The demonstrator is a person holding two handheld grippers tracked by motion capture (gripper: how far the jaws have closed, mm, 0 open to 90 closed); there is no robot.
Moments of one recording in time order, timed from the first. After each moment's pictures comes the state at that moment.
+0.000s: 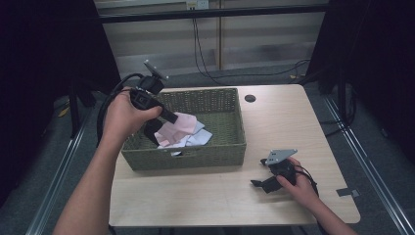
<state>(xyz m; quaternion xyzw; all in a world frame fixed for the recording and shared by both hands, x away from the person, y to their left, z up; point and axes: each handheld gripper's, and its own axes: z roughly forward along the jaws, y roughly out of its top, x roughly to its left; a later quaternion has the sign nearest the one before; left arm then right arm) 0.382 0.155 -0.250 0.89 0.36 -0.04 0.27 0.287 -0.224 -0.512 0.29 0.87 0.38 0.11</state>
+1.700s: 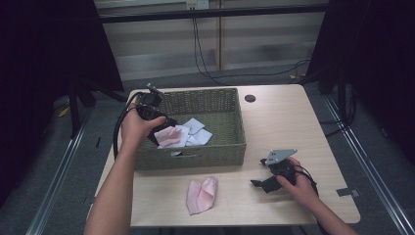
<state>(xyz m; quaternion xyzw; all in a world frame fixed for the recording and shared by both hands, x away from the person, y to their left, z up) 0.451 0.181 -0.369 0.85 0.44 0.05 0.27 0.287 -0.223 -0.512 0.30 0.87 0.38 0.11</state>
